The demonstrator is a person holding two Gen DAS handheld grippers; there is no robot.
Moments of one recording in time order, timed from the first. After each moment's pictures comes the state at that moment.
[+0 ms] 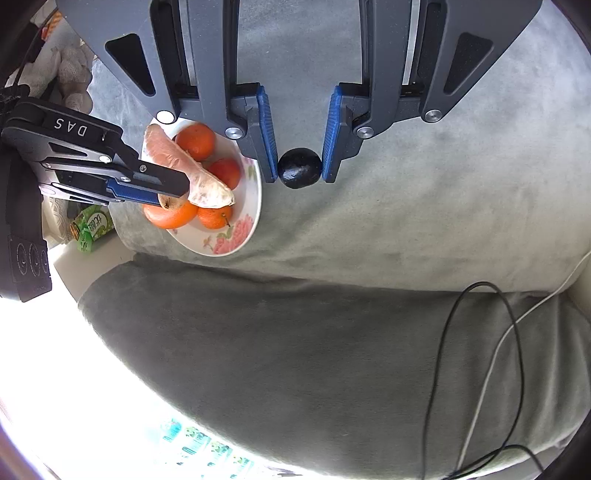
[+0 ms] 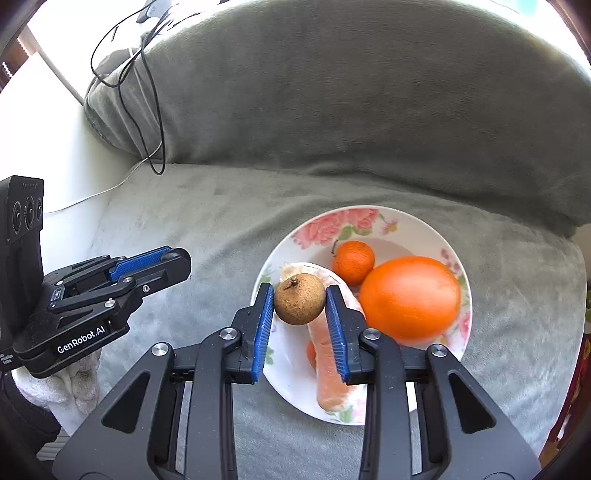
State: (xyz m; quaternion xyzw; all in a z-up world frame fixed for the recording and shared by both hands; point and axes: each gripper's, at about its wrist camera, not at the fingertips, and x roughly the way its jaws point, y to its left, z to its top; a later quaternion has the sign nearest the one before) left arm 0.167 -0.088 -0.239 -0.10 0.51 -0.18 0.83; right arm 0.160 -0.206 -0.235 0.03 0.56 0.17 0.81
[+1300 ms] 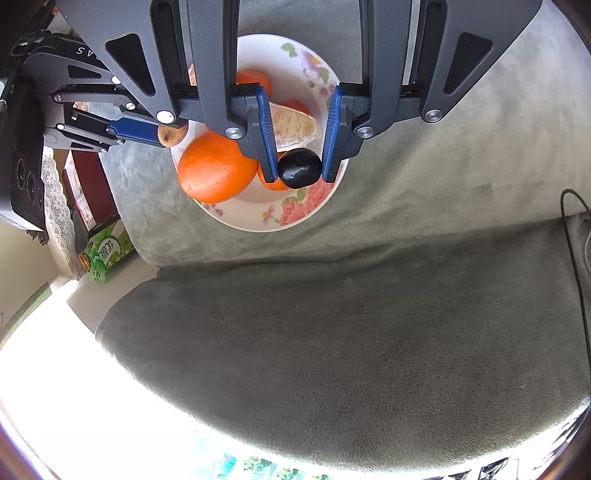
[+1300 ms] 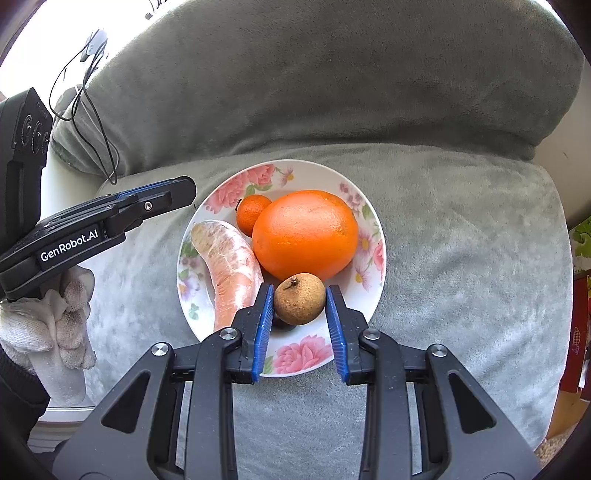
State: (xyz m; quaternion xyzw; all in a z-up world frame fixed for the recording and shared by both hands) left arm 0.212 -0.172 -0.235 -0.03 0.52 -0.24 0.82; right arm 0.134 -0.286 -0.254 0.09 0.58 0.12 0.80
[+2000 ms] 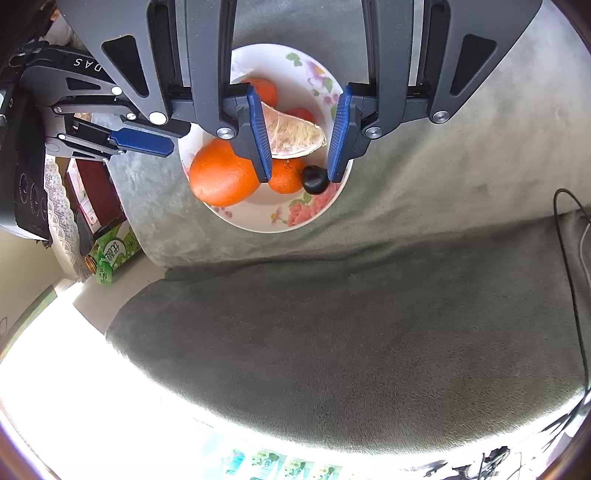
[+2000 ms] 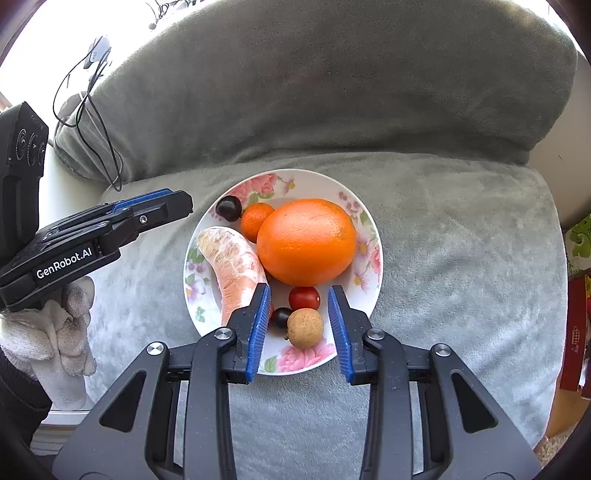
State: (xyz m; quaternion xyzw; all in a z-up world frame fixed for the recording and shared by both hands) left arm 0.202 -0.171 -0.225 -0.03 0.51 -0.25 0.82; right arm 0.131 -0.288 -0.241 0.10 0.57 0.11 0.81
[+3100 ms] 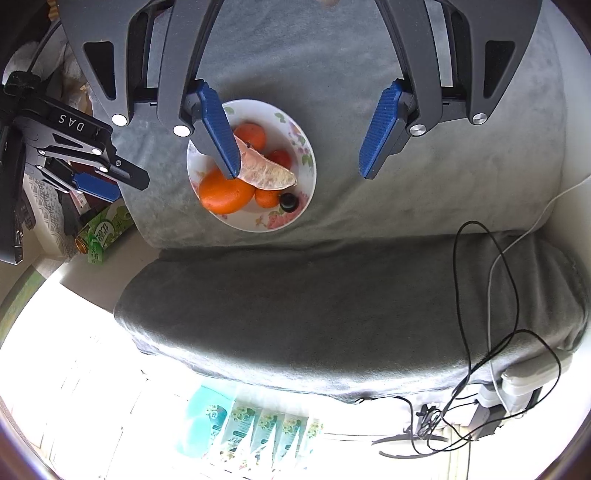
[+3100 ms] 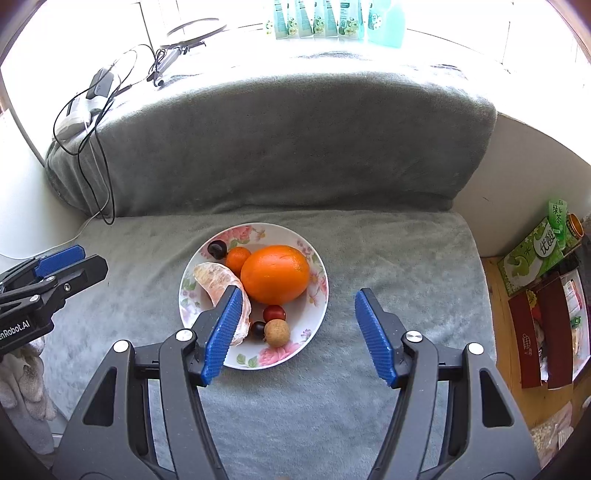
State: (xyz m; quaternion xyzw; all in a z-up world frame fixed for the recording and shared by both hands) left arm 0.132 -0.137 -0.163 -0.03 0.47 -0.17 0.87; right arm 0.087 -0.288 -0.163 0.04 0.49 0.02 0.87
